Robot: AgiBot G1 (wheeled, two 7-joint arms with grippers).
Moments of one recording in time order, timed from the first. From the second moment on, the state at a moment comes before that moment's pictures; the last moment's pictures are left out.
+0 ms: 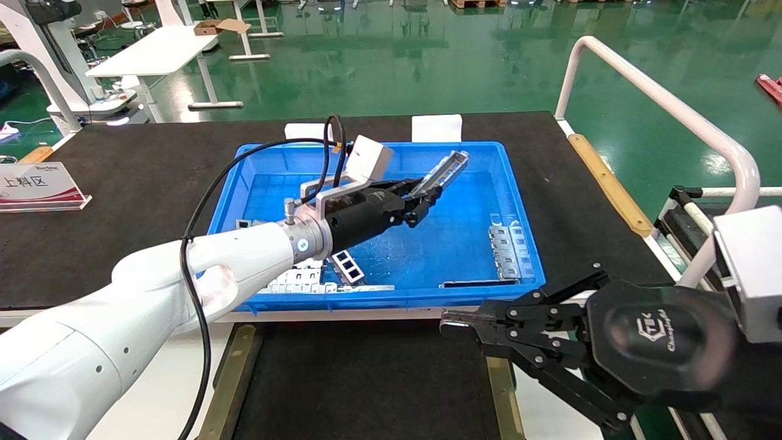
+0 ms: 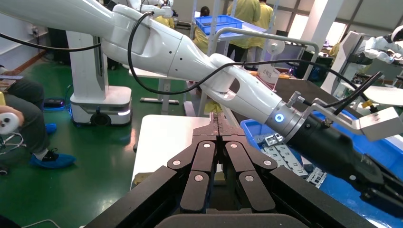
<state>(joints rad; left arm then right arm) -1.55 1.36 1.27 -0.41 0.32 0.59 0.12 1.08 -0.61 -0.29 1.28 -0.72 -1.49 0.18</state>
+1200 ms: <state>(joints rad) -1.58 1.30 1.28 -0.21 0.26 1.17 0.15 1.08 -0.60 -0.30 1.28 -0.72 -1.49 0.18</state>
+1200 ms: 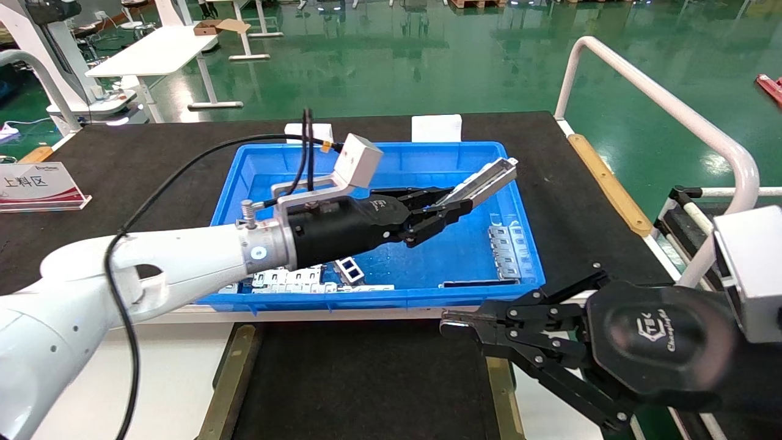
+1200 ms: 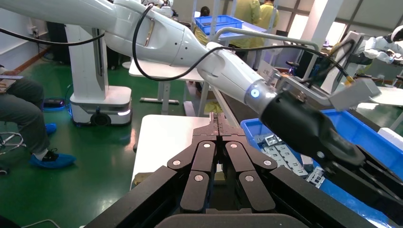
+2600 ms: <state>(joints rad) -1.05 1.08 1.30 -0.29 0.18 1.36 0.22 1.08 -0.60 -0.30 1.28 -0.72 -1.49 0.18</state>
